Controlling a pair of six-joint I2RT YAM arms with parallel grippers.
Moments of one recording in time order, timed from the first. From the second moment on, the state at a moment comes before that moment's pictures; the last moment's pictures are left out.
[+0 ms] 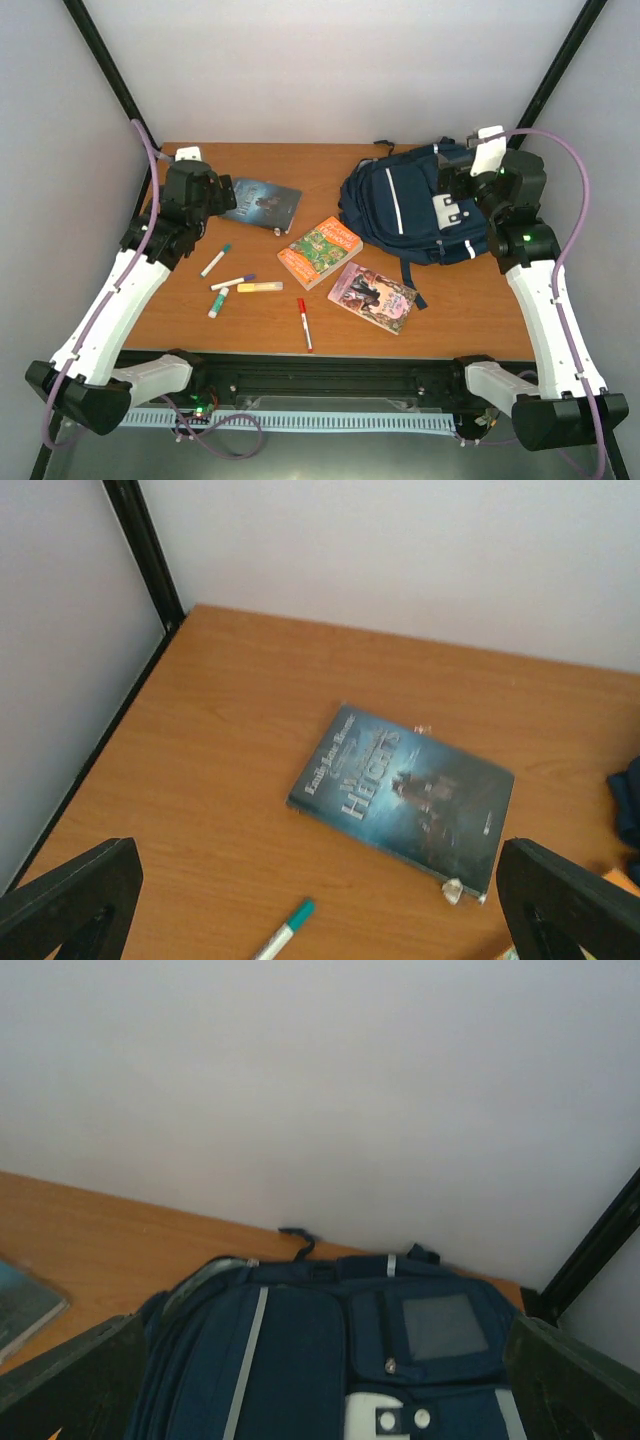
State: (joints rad) left arm -0.39 1.13 1.32 -0.74 -0.53 -0.35; right arm 0.11 1.07 1.25 -0.37 -0.05 -0.13
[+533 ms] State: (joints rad) left arm -0.45 1.18 1.06 -0.66 -0.17 -0.40; right arm 0.04 1.01 0.91 -0.45 -0.22 -0.19
